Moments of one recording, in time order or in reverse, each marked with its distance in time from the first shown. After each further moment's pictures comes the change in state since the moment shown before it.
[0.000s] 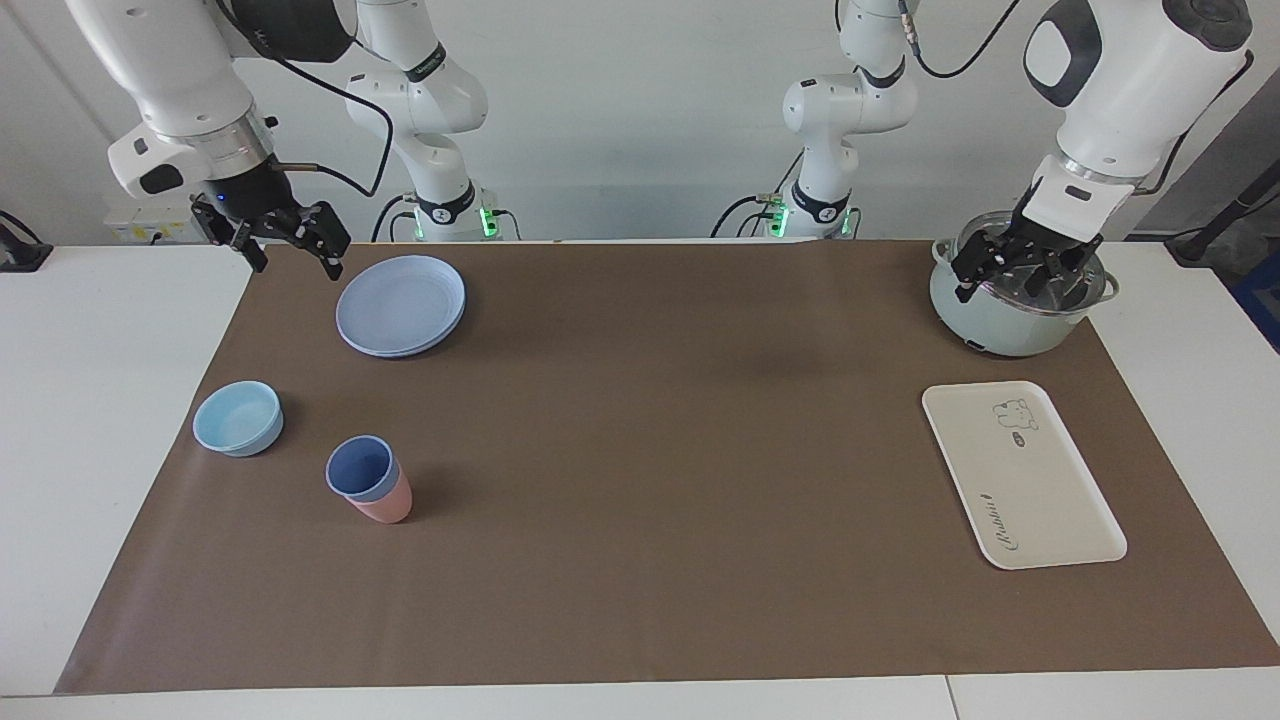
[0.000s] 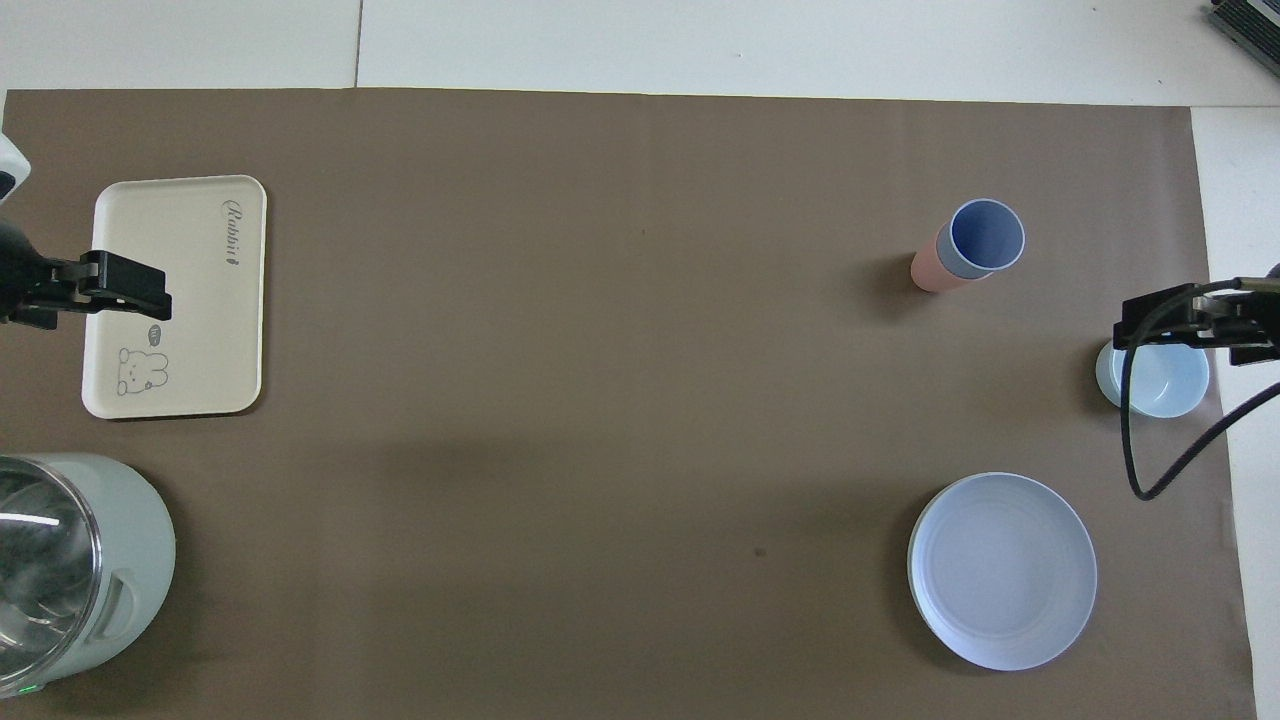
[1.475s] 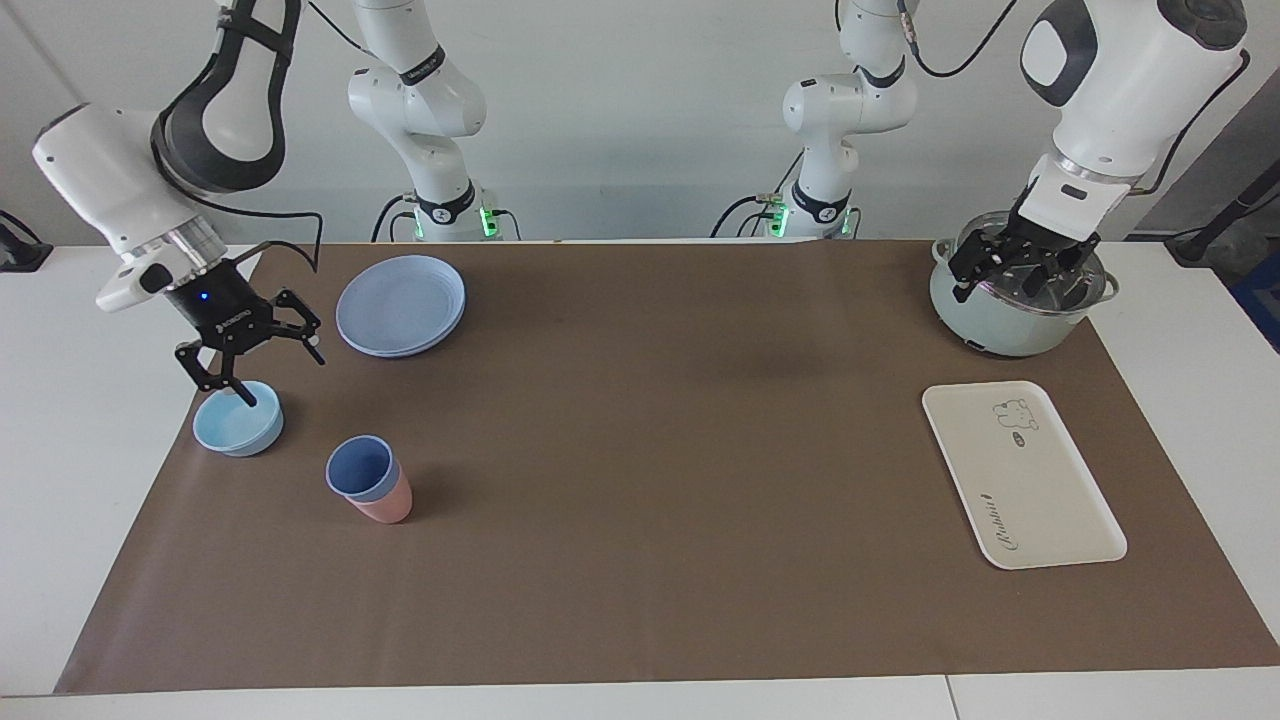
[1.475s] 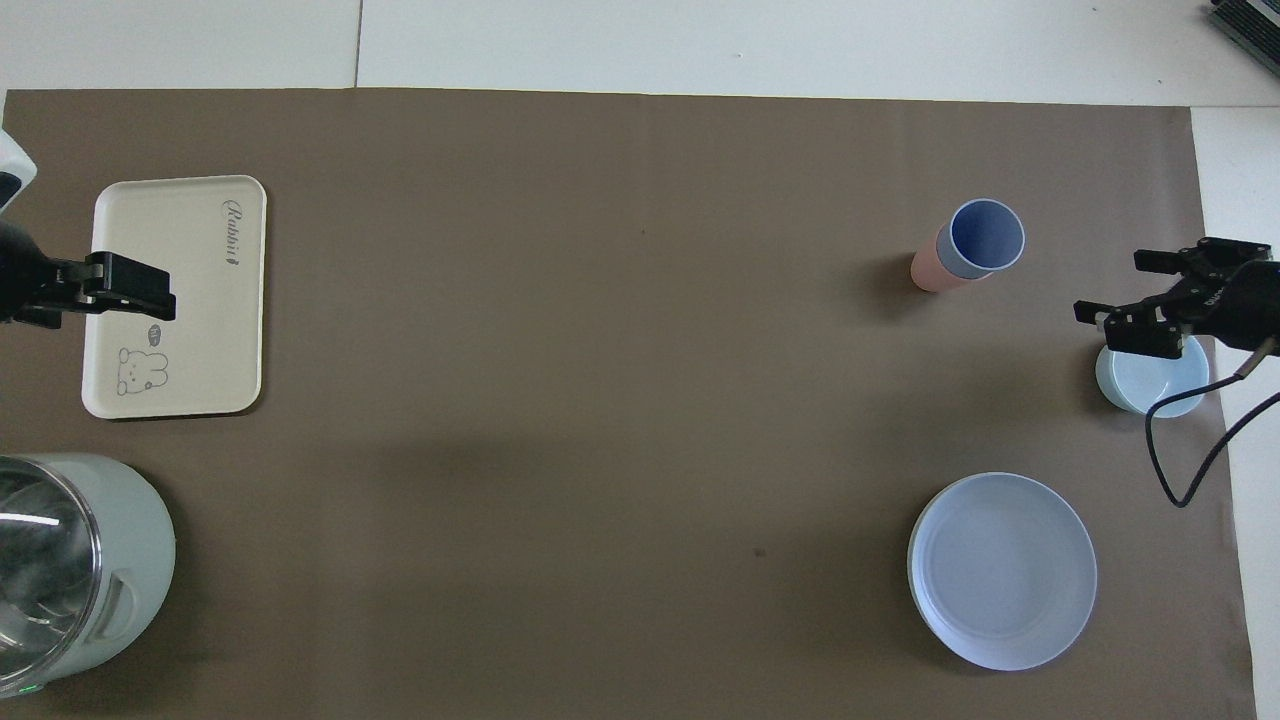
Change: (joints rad) left arm -0.001 -0.003 -0.005 -0.006 0.000 0.007 0.003; right arm -0.218 0.085 -0.011 -0.394 0.730 0.658 -1.411
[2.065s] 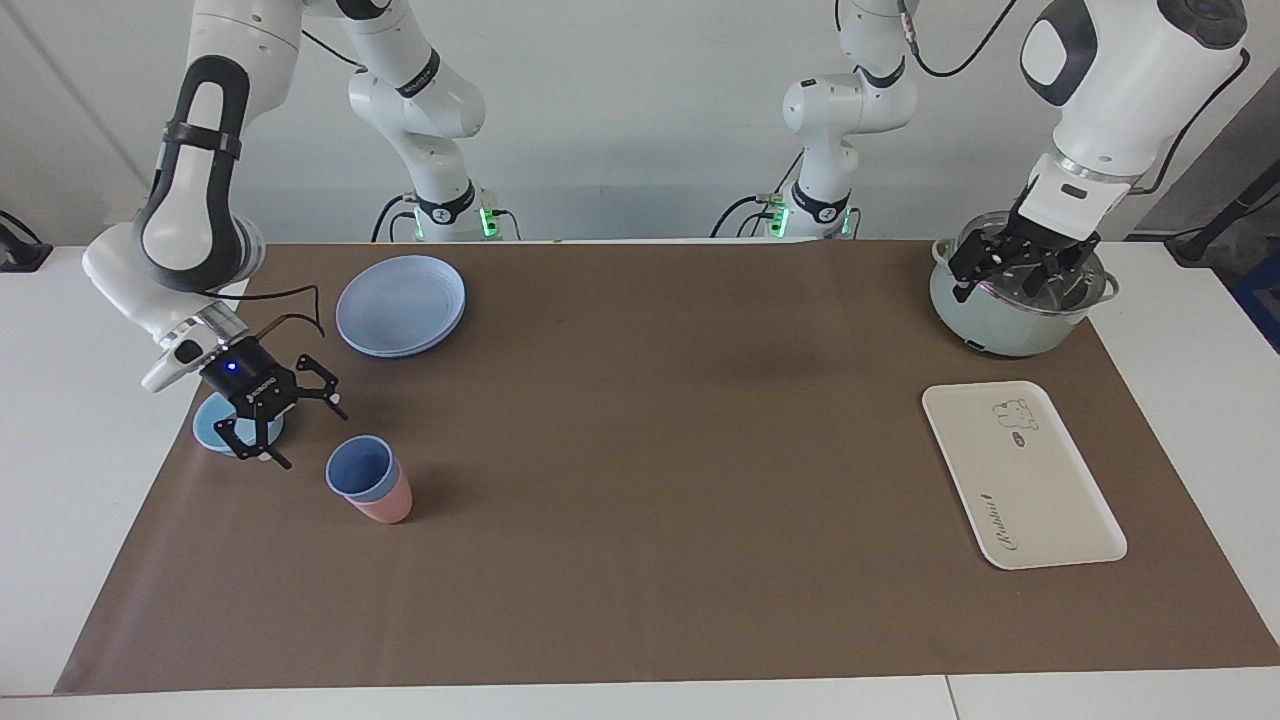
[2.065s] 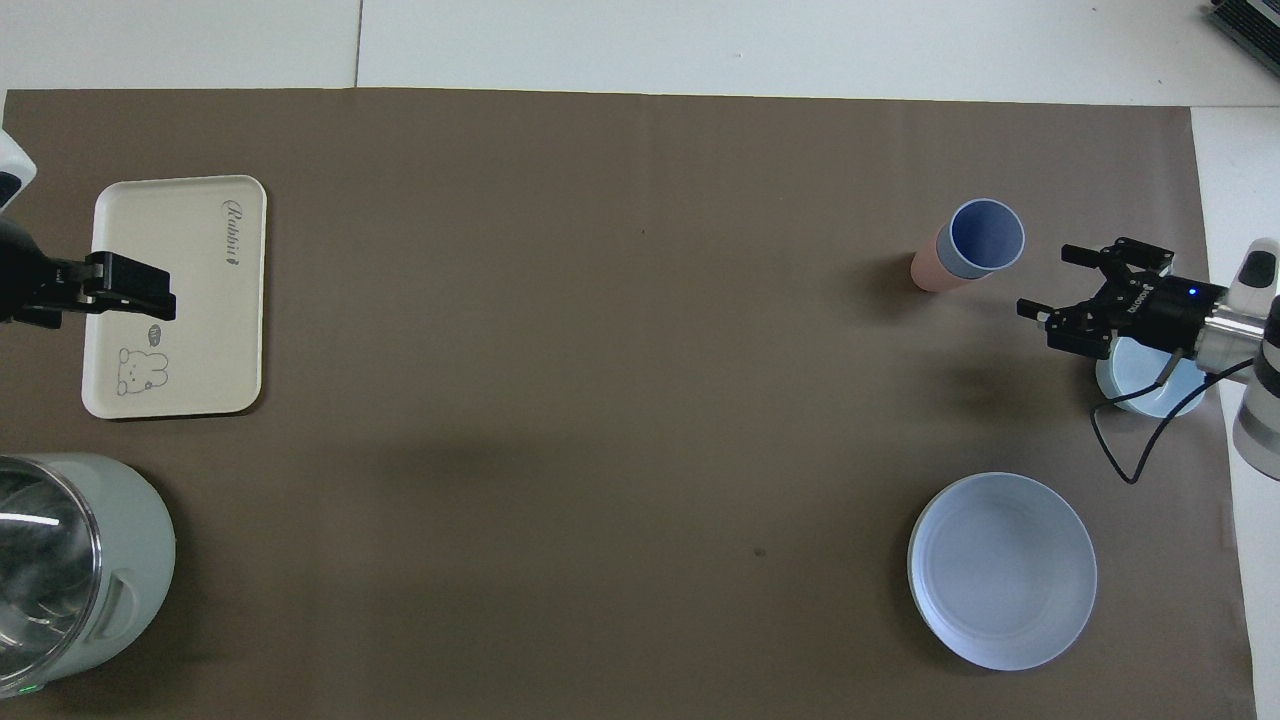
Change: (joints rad) left arm 0.000 -0.001 -0.002 0.000 0.000 0.001 0.000; right arm -0.032 0.219 0.003 0.001 0.482 0.010 -0.579
